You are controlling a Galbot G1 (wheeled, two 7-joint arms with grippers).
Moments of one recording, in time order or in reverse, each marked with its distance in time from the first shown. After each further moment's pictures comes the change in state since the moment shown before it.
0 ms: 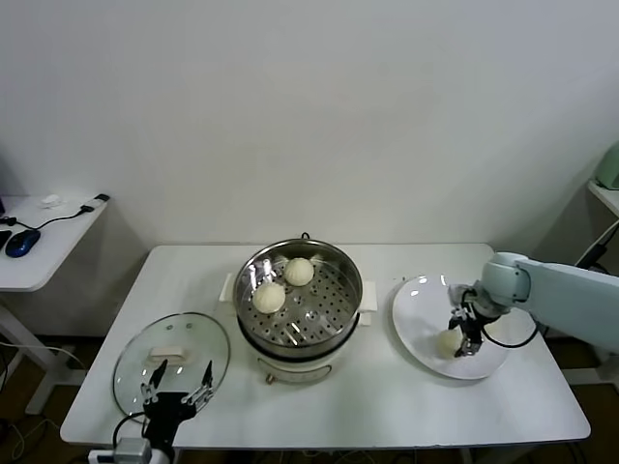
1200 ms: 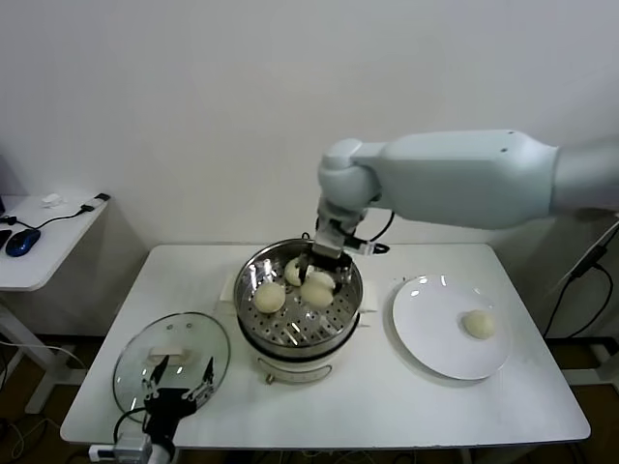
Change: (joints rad) left arm -0.018 0.009 -0.002 0.001 -0.004 0.016 0.003; right arm 0.435 0.618 -0.080 0.151 -0.089 0.647 -0.158
